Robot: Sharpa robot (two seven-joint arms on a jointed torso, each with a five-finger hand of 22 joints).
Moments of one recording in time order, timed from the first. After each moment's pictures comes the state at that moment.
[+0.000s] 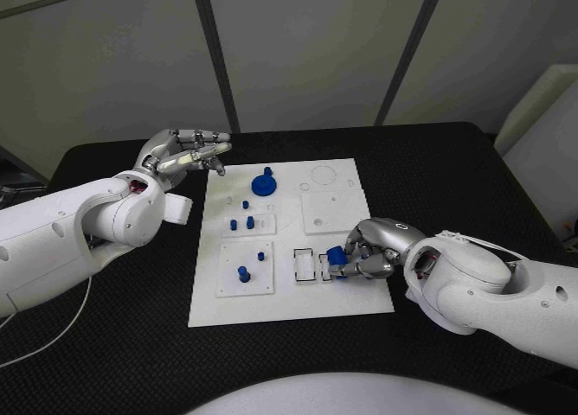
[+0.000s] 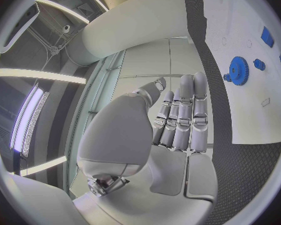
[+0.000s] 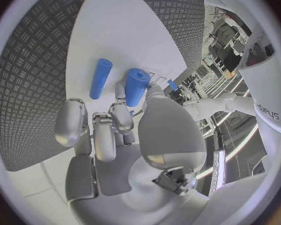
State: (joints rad) left arm 1.12 -0.87 0.10 1.43 -0.17 -0.24 0.34; left_hand 1.42 -0.12 0.40 -0.02 0.11 0.95 0.21 0.15 0.07 0.89 0.15 0.31 0.07 1.08 0.06 0.83 0.40 0.20 1.05 0.15 0.52 0.88; right arm 0.93 -1.02 0.06 1.92 -1.60 -0.27 -0.51; right_hand 1.24 -0.06 -0.15 0.29 0.38 1.01 0.08 0.38 0.29 1.37 0.01 1.27 1.21 1.46 -0.05 1.55 1.31 0.08 1.38 0.05 1.34 1.19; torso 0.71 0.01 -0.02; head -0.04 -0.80
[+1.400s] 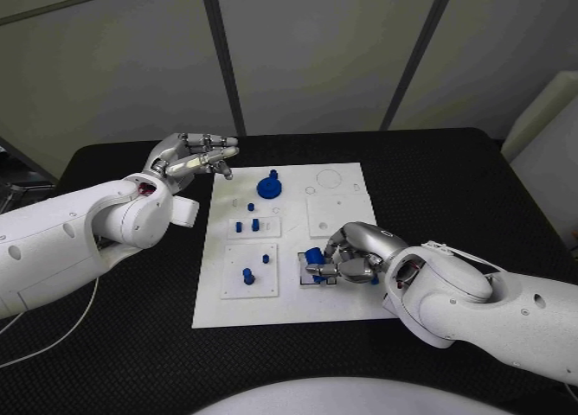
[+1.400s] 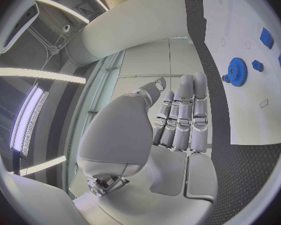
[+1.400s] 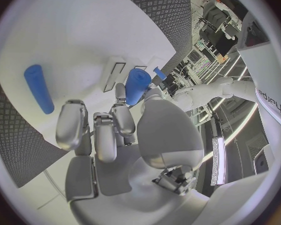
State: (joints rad) left arm 1.12 -0.87 0.10 1.43 -0.17 -0.24 0.33; left_hand 1.42 -0.12 0.40 -0.02 0.11 0.95 0.21 0.15 0.07 0.89 0.15 0.31 0.07 1.08 0.06 0.83 0.40 0.20 1.05 0.15 0.52 0.88; right arm 0.92 -0.92 0.05 1.92 -1.51 -0.38 -0.52; right_hand 1.20 0.01 -0.21 0.29 0.39 1.02 0.06 0.44 0.37 1.39 -0.01 1.28 1.24 1.46 -0.07 1.56 1.31 0.09 1.39 0.04 1.35 1.22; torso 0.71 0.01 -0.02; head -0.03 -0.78
